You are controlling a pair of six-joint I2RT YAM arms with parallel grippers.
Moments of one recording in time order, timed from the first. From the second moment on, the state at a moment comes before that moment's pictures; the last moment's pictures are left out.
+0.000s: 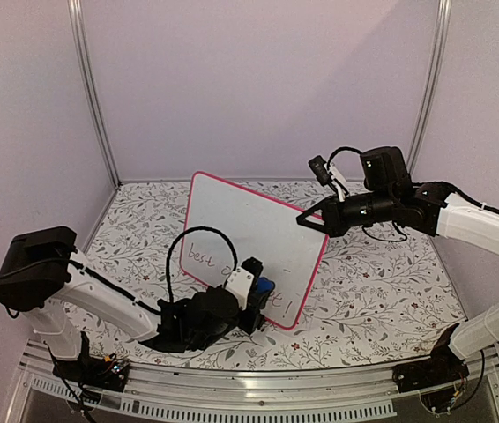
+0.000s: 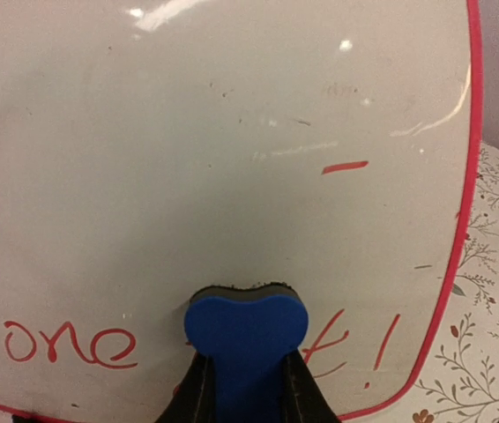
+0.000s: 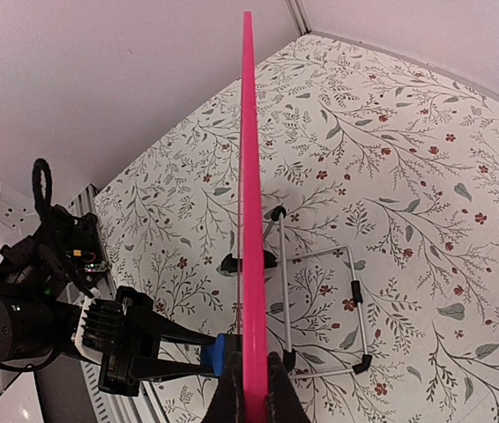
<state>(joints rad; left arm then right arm) -1.35 1.75 0.68 0.65 -0.66 -0.30 0.71 1.34 1.11 -0.31 -0.46 0.18</state>
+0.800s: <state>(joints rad) -1.35 1.75 0.81 0.61 -0.65 -0.10 0.71 1.34 1.11 -0.31 -0.46 0.18</state>
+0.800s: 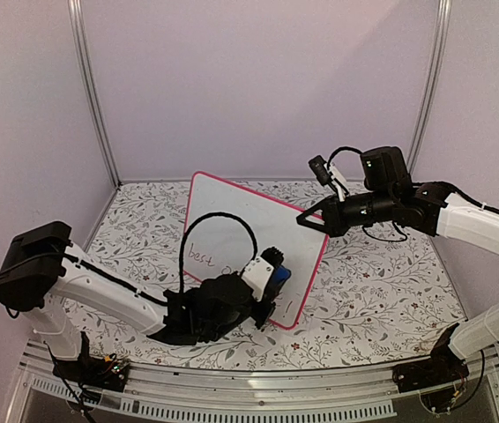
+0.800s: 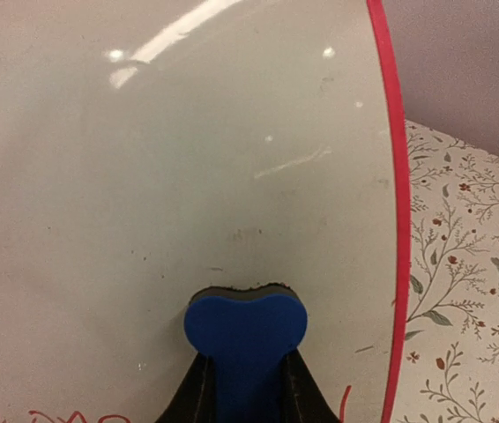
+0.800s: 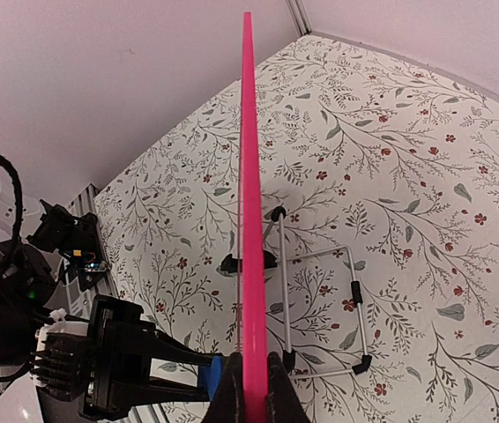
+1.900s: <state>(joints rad) -1.34 1.75 0.78 0.63 -0.63 -0.19 0.71 1.34 1.11 -0.31 -0.46 0.17</state>
